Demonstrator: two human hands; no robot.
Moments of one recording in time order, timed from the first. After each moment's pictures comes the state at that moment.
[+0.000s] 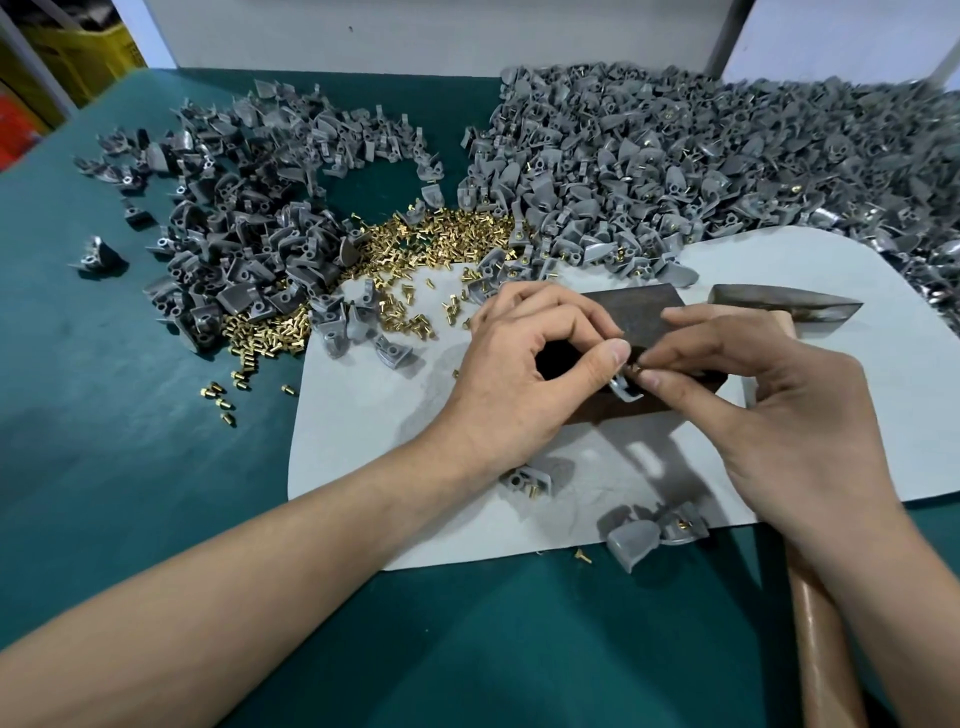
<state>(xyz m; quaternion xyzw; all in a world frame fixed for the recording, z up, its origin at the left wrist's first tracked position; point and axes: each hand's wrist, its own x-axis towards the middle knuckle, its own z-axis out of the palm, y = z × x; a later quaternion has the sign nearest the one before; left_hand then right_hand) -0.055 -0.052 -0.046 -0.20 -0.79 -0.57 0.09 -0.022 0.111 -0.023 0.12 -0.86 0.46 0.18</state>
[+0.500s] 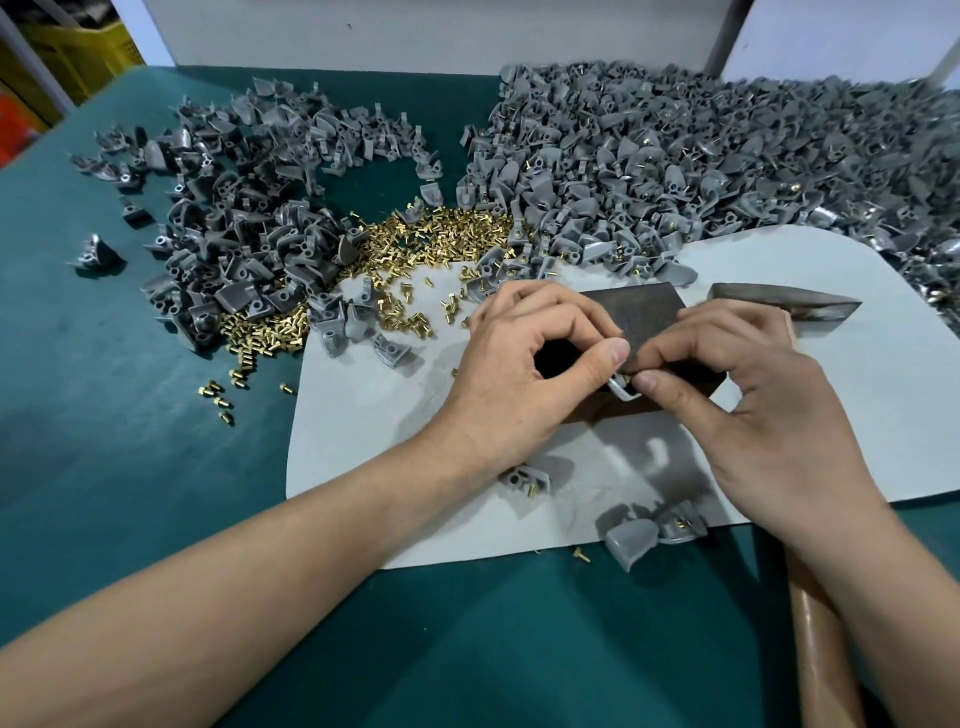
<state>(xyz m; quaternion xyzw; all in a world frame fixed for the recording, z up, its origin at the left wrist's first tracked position) -0.054 -0.053 -0.046 -0.19 -0.79 -0.57 0.09 -0.022 0.110 -0.021 0.13 -0.91 0.38 0.12</state>
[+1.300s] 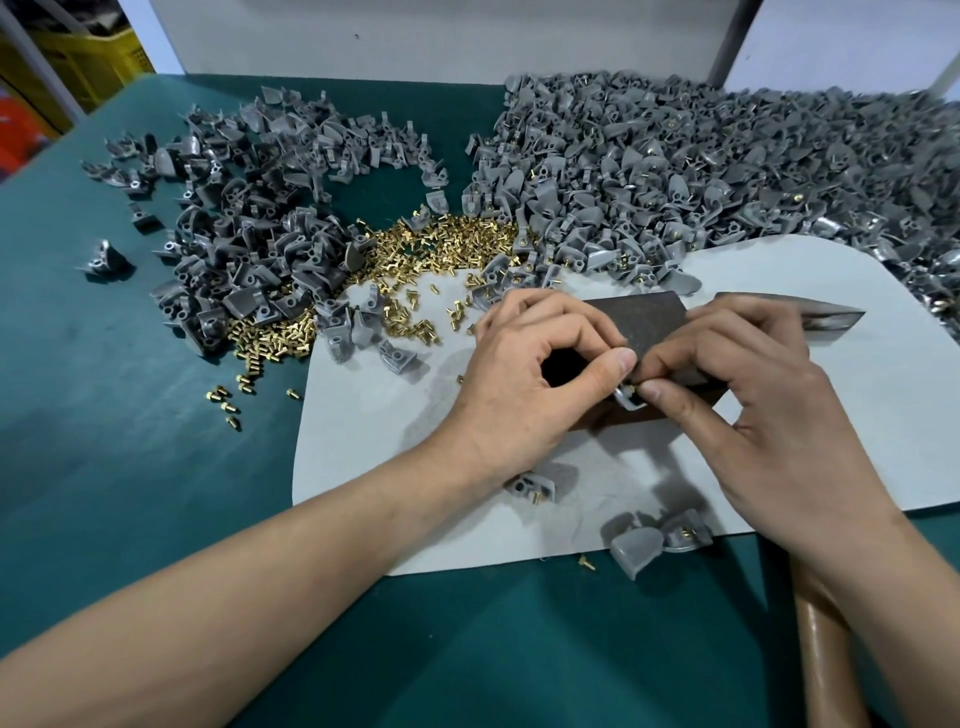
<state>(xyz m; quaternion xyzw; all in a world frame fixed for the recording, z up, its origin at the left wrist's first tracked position) -0.054 -0.053 -0.046 -0.20 -0.79 -0.57 0.09 -0.022 0.111 -0.018 0.18 -0.92 0.32 0.15</state>
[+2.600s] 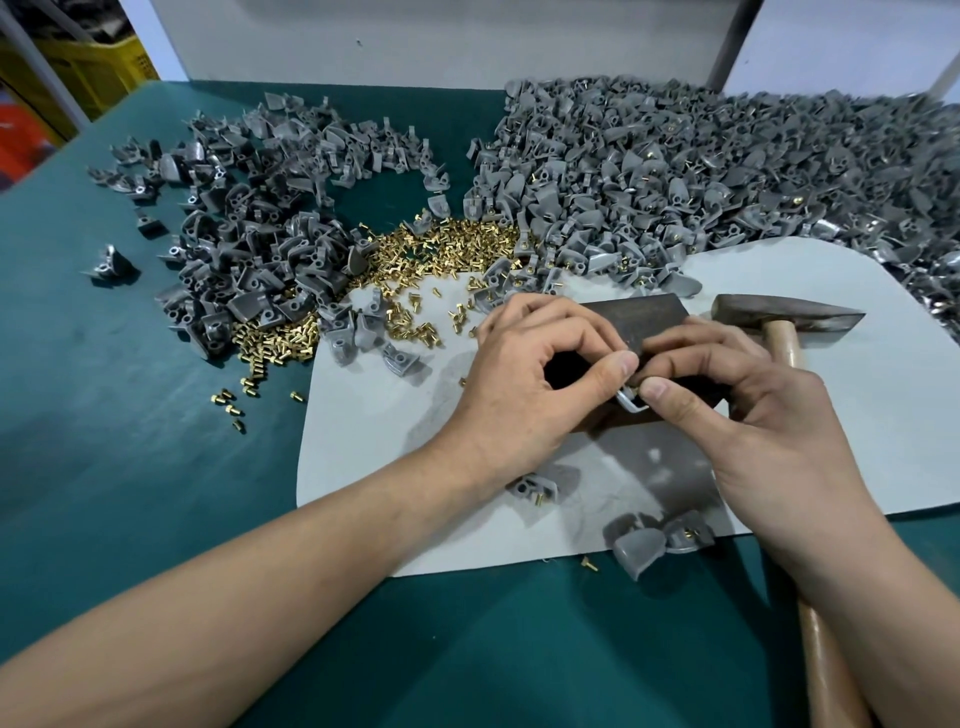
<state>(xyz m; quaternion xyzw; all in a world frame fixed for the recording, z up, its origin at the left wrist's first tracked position) -0.052 -0.053 -0.044 -0.19 -0.80 -0.57 0.07 -0.022 0.108 -0.030 0.06 -0.84 0.53 0.09</state>
